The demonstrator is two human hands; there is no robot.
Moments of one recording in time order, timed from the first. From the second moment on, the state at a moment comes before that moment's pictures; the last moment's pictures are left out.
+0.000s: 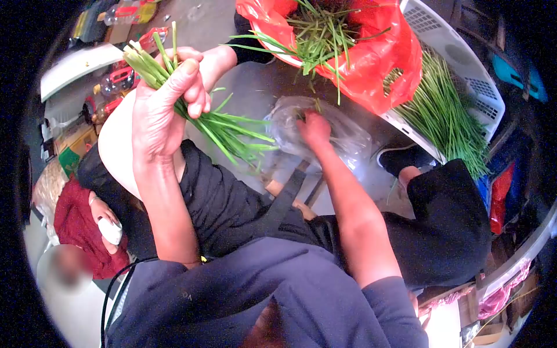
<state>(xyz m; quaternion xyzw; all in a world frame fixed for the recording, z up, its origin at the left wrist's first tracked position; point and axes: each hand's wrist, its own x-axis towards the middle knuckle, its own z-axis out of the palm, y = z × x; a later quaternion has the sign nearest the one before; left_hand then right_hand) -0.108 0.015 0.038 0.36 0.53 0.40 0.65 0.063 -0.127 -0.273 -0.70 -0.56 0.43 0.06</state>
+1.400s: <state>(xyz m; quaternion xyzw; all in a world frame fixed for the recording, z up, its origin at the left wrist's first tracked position) -0.054 -0.029 -0.020 0.42 0.48 0.24 0.73 0.136 -0.106 -0.045 -0.57 -0.32 0.61 0.44</state>
